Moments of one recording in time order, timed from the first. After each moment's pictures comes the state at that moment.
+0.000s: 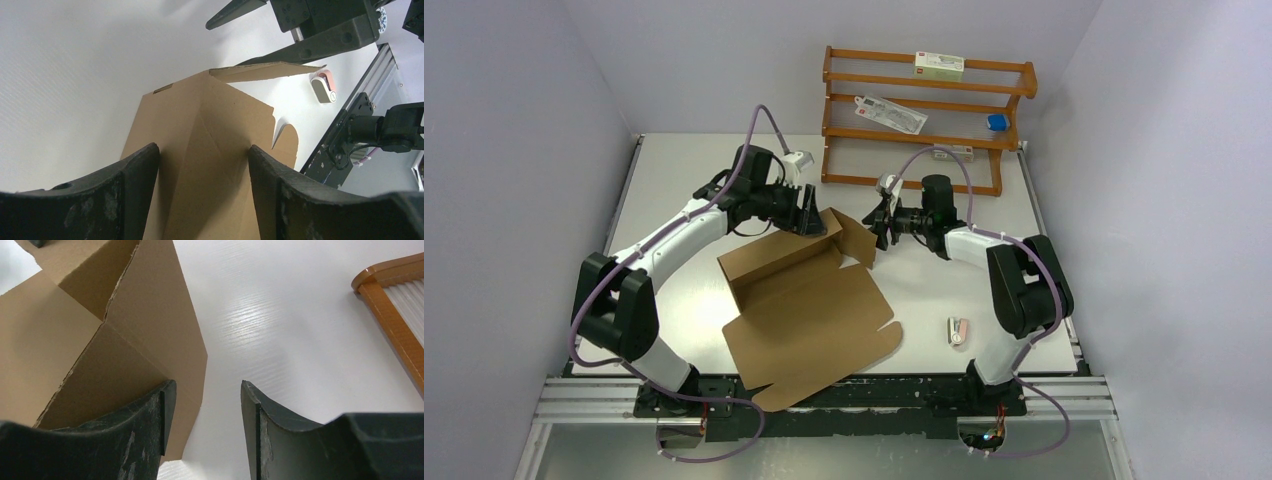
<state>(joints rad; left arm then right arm) -0.45 1.59 1.23 -0.38 0.55 -0.19 0.29 1.73 0.89 0.36 -0.95 -0.34</state>
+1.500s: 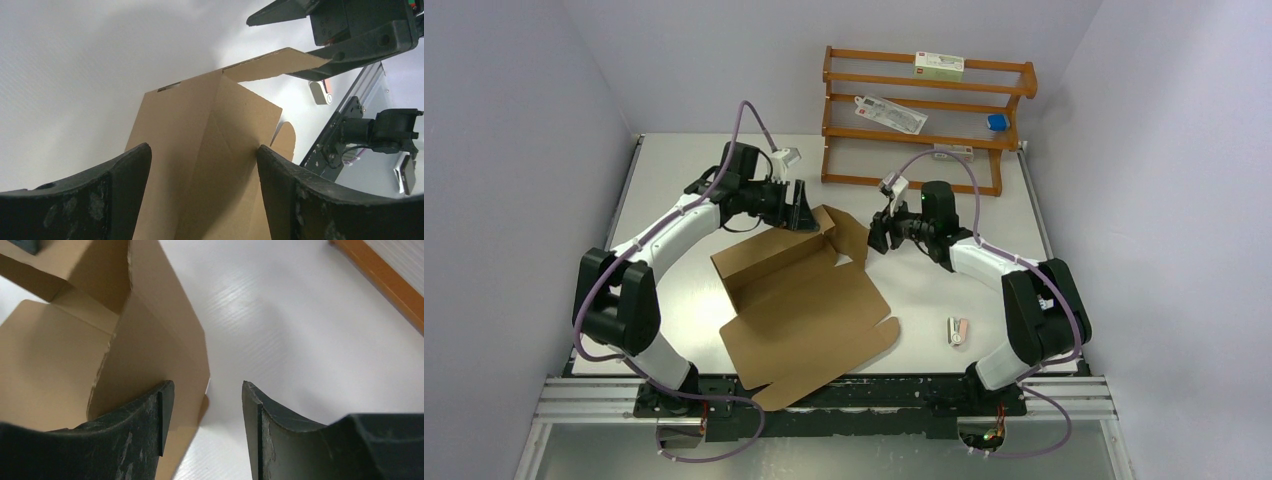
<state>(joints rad) -0.37 1.61 1.24 -0.40 0.63 -0.18 0.34 1.56 0.81 0.27 -0.66 -0.16</state>
